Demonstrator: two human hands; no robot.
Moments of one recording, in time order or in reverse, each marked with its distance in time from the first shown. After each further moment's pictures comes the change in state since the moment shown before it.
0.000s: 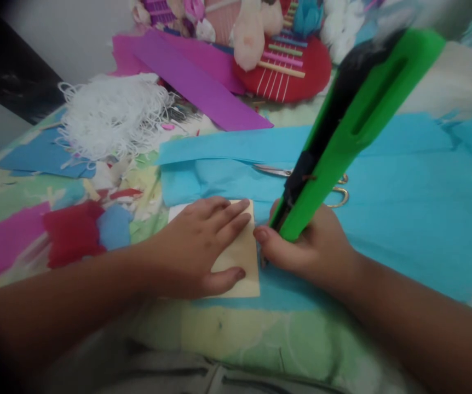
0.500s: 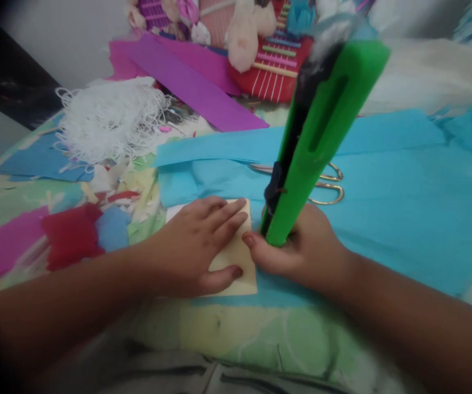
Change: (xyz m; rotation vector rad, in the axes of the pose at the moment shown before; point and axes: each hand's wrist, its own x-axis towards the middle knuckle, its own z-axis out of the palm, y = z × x) left_hand 0.000 0.000 -0.001 0.006 0.002 0.000; right_hand -0.005 0.009 0.007 -0.132 0.078 -0.133
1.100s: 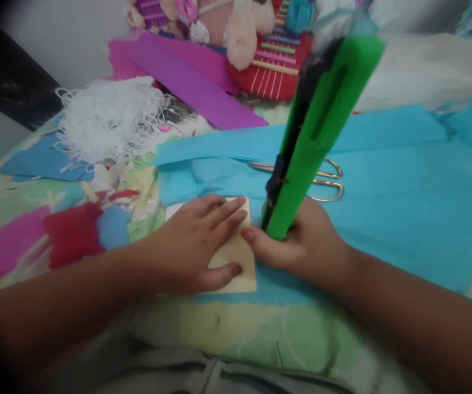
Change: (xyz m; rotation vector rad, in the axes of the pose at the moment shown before) left_hand 0.000 0.000 0.000 0.017 0.020 0.006; right_hand 0.003 -0.004 -0.002 0.043 -0.002 0.100
